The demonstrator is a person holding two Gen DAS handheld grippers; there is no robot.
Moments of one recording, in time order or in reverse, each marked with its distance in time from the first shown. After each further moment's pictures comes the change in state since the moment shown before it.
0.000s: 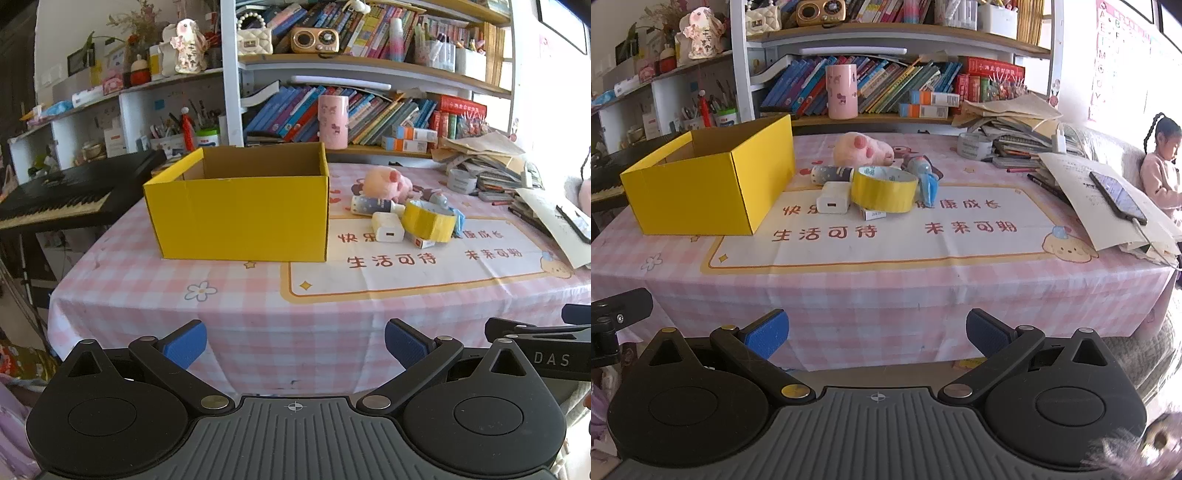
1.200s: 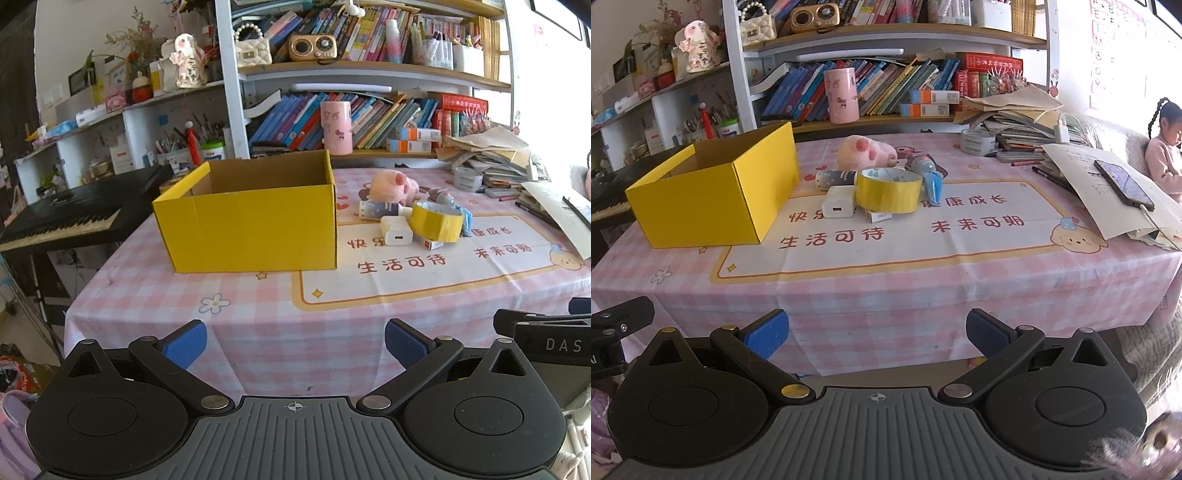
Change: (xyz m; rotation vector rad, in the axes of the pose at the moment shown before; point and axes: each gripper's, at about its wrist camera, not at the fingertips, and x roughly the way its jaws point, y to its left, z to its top) left arm -0.006 -0.003 0.003 0.048 -0.028 0.044; right arm -0.001 -0.005 0.000 0.055 -0.012 0.039
